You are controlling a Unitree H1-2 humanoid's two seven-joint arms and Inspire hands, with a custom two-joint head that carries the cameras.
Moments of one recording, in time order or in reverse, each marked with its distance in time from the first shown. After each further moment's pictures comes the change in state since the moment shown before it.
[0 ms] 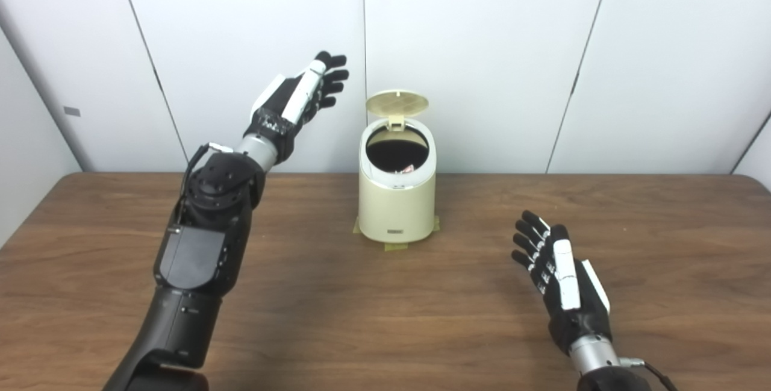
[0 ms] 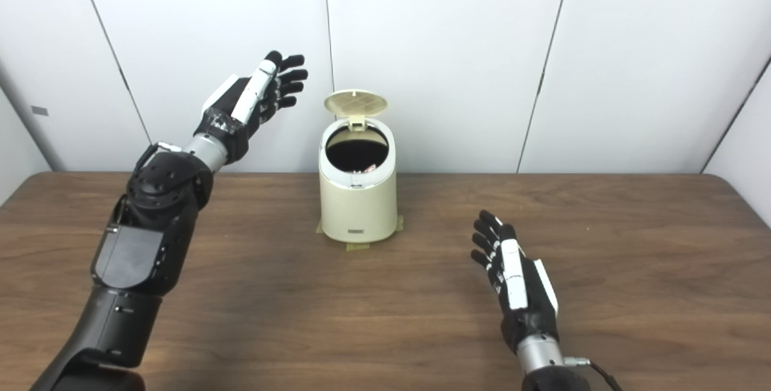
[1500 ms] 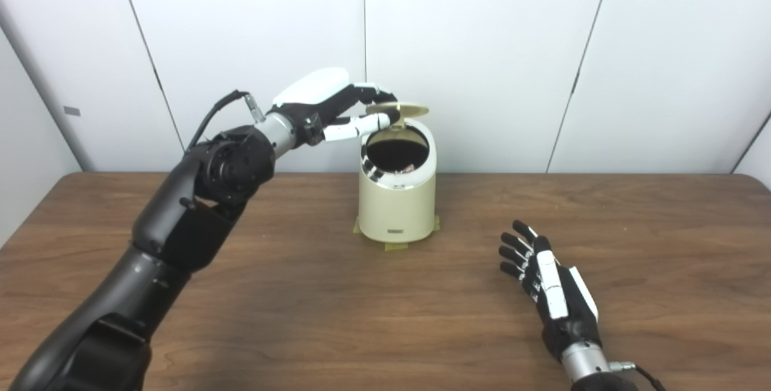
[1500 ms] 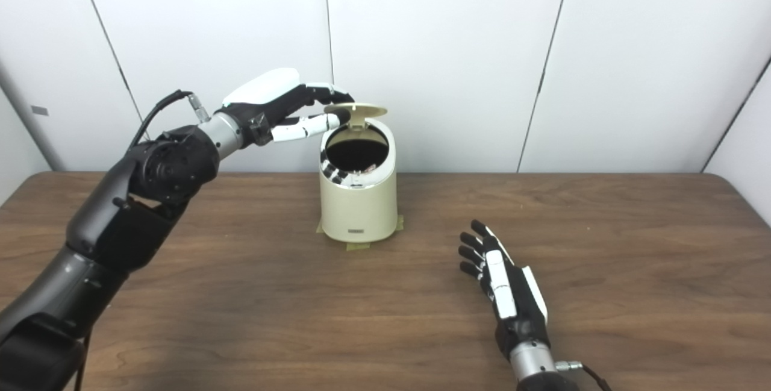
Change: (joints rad) left arm -0.091 0.219 -0.376 -0.086 0.610 -0.278 -0.204; right arm 0.003 -0.024 0.052 0.076 -0.059 -0.063 0.000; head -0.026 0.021
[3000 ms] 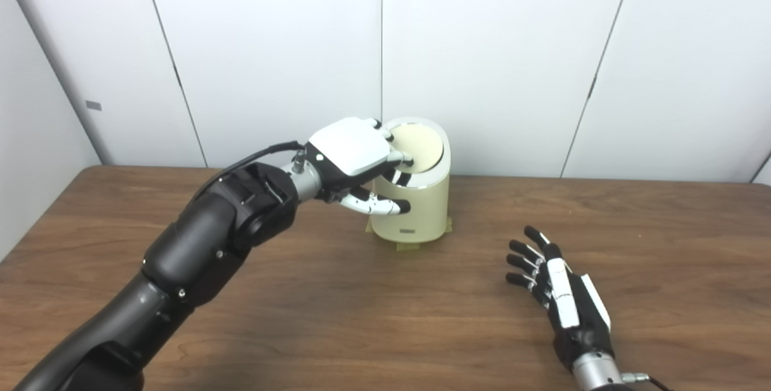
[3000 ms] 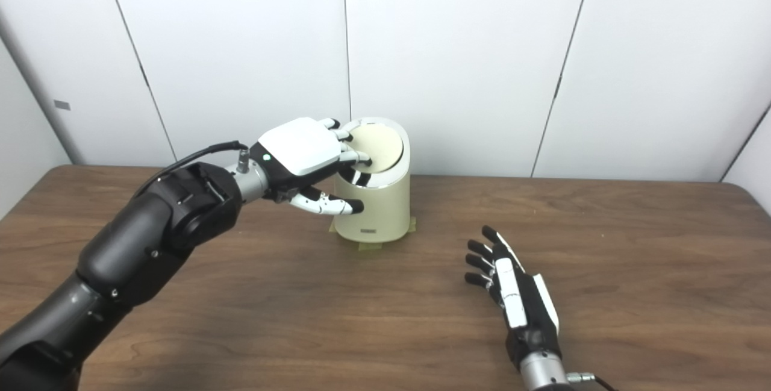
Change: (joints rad) left arm 0.086 0.014 -0.101 -0.119 0.431 -0.189 -0.116; right arm 0.029 -0.002 0.003 -0.033 -0.017 0.010 -0.001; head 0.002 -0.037
